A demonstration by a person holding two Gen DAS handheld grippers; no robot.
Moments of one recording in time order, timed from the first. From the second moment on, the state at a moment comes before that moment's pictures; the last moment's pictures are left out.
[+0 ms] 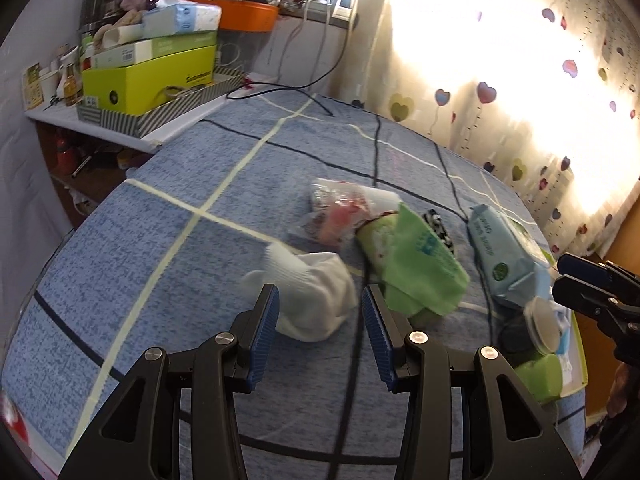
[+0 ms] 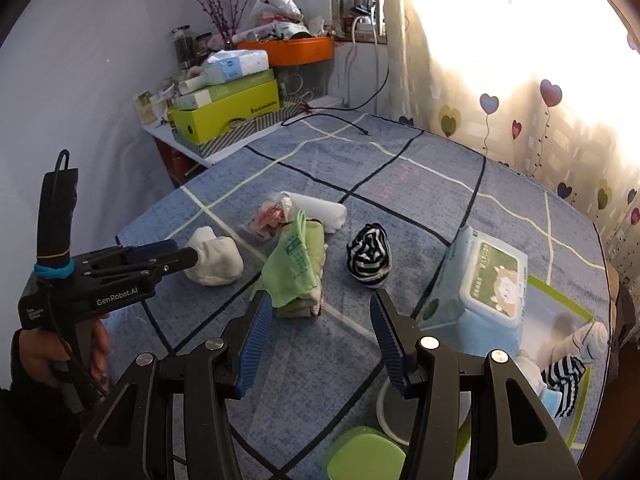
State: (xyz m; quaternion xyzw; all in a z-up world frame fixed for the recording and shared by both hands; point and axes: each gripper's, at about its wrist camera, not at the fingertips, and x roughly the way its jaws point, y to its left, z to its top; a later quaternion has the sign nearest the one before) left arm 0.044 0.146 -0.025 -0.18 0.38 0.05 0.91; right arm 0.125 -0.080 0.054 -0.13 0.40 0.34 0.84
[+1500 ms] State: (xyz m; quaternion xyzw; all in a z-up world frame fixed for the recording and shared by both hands) left arm 0.085 0.157 -0.069 -0.25 0.41 0.03 0.88; right arm 0.147 -0.032 0.033 -0.17 0.41 0.34 0.83
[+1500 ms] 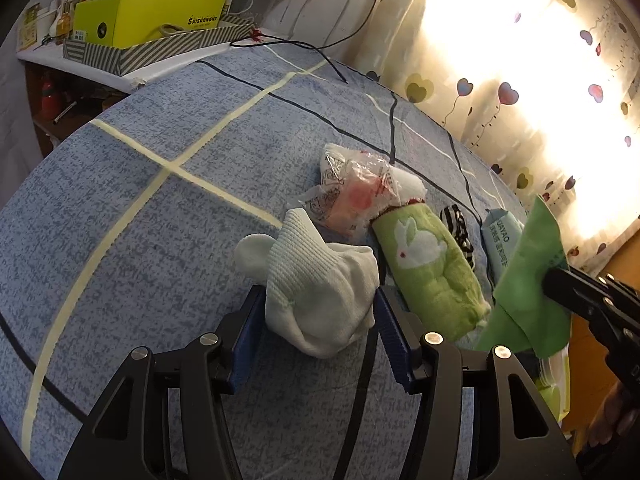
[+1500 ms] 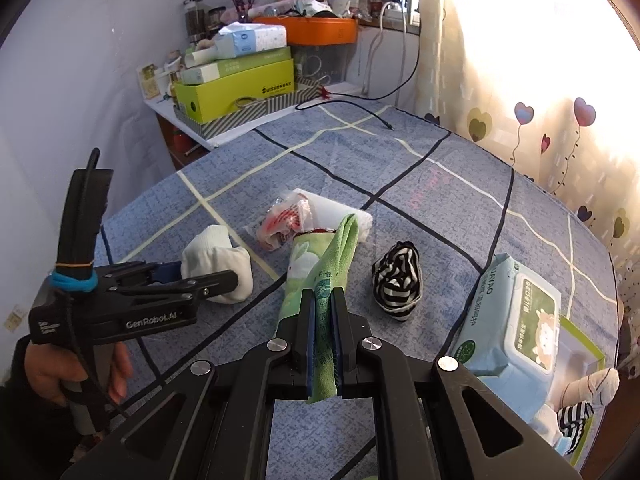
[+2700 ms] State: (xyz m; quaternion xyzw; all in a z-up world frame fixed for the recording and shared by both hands) left arm 0.053 0.034 0.027 -0.11 0.35 -0.08 0.93; right arm 0.102 -0.158 0.086 -0.08 0.35 0.29 0.89
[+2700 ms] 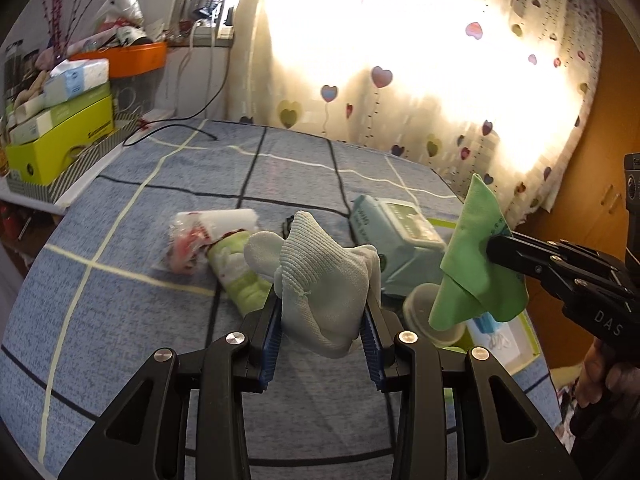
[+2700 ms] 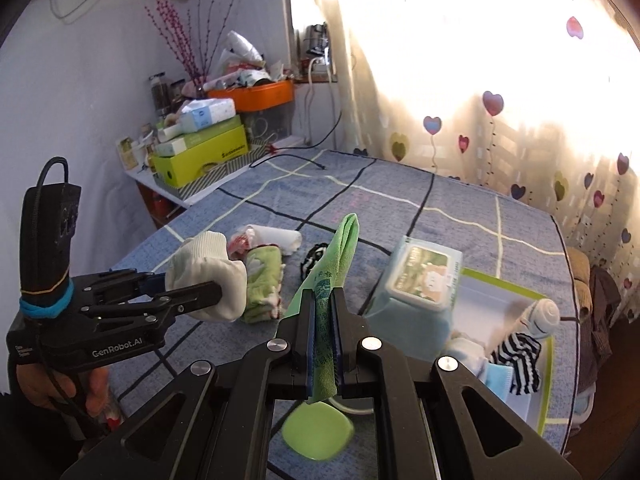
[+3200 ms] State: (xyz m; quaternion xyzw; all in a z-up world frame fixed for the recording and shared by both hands) left arm 0.056 -0.029 0.049 -0.06 0.35 -0.12 0.93; right arm 0.093 -0.225 0.093 -0.04 0.33 0.26 0.91
